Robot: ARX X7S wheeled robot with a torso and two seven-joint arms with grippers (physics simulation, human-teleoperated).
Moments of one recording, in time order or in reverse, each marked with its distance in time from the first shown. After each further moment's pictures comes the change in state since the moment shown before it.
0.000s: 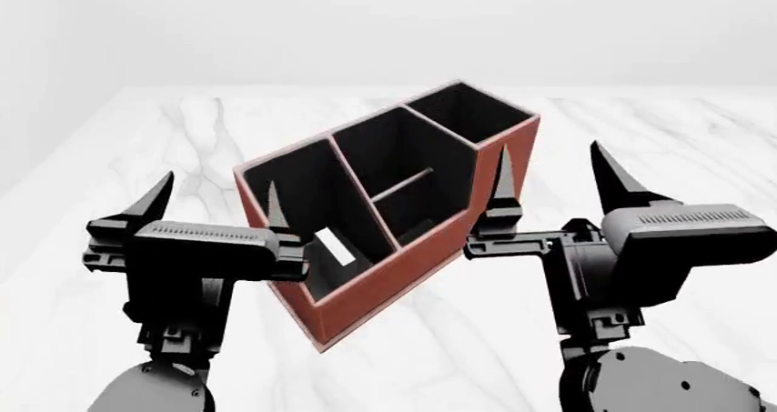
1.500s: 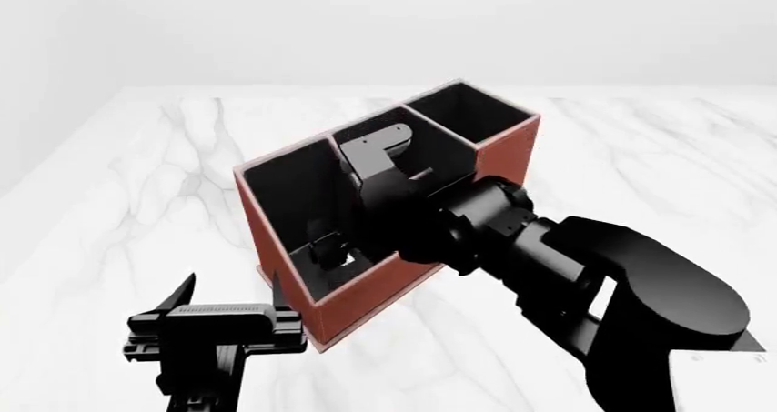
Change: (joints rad) left arm 0.249 0.082 -0.052 -0.327 -0.010 0.327 0.040; right arm 0.547 -0.869 -0.299 1.252 0.809 0.826 -0.901
